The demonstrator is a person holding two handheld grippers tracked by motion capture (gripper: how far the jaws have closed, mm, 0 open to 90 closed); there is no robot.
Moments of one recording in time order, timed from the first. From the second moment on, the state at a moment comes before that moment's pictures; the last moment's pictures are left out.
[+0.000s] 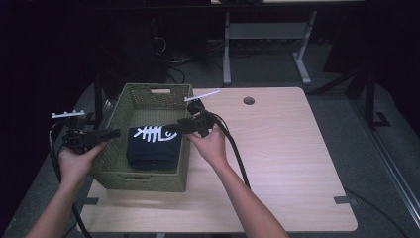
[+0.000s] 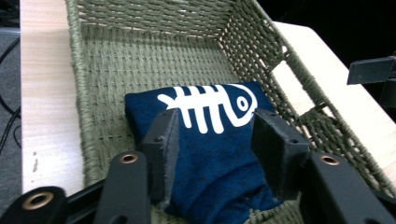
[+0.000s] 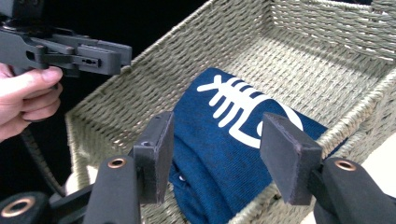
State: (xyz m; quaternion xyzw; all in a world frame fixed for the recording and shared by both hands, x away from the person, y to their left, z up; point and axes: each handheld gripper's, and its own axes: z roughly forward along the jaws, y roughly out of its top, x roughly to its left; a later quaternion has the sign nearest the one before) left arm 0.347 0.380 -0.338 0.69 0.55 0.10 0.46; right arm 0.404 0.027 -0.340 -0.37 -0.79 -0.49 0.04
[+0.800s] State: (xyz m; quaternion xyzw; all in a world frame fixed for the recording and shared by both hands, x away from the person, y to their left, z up) left arm 0.341 0.314 -0.323 0.71 0.51 0.08 0.48; right arm 0.396 -0.055 -0.334 -0.38 -0.78 -0.50 0.05
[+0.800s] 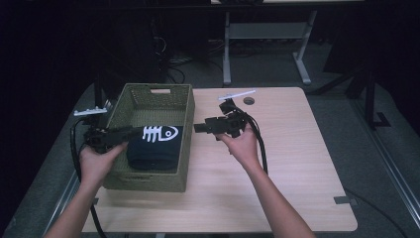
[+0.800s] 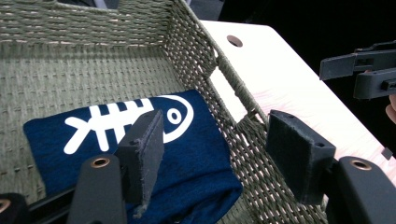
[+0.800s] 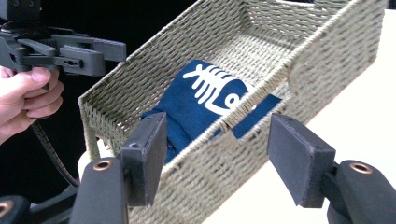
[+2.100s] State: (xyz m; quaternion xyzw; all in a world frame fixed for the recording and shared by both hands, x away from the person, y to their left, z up) left arm 0.344 0.238 -0.327 0.73 0.48 0.07 0.48; right arm 0.376 -0.149 -0.340 -0.42 -0.74 -0.53 0.03
